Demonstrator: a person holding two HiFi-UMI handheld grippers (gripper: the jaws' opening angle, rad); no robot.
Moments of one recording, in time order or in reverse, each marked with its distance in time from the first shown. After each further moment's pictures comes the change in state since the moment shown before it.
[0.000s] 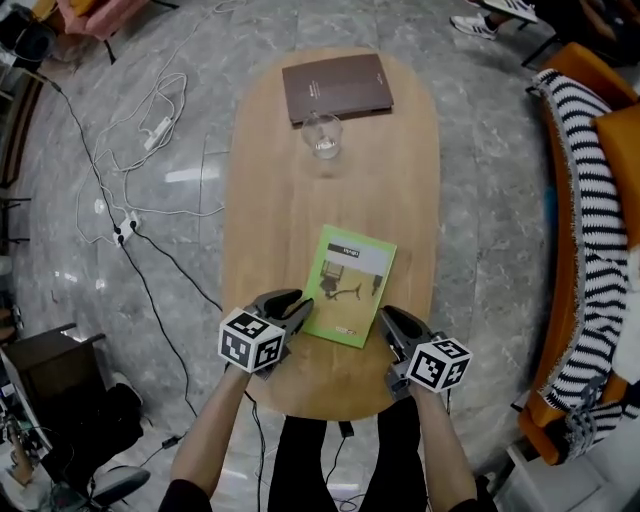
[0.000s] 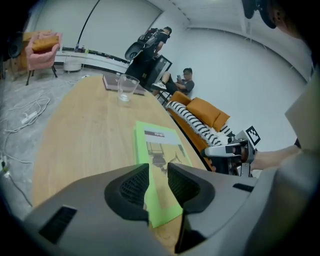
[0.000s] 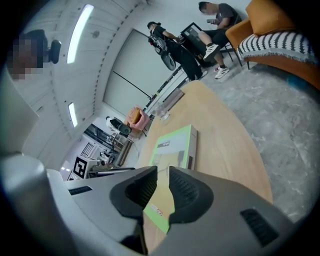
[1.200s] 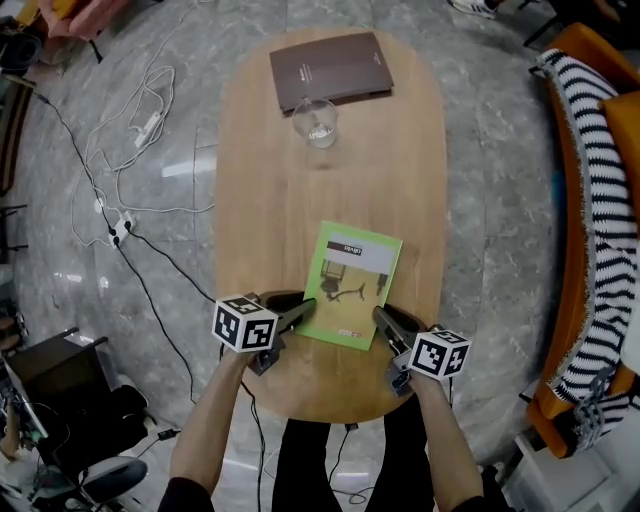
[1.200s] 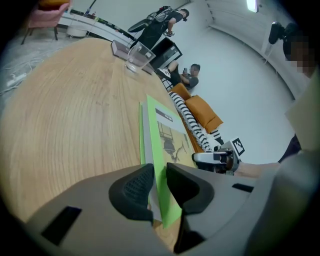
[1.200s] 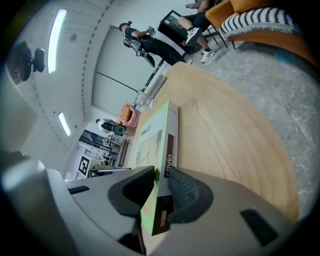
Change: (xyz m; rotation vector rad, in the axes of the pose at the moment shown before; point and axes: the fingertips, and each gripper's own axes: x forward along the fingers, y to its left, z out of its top) left arm 0.036 0.023 -0.033 -0.189 0.133 -0.191; right arm 0.034 -0.041 -0.034 0.163 0.081 -0.016
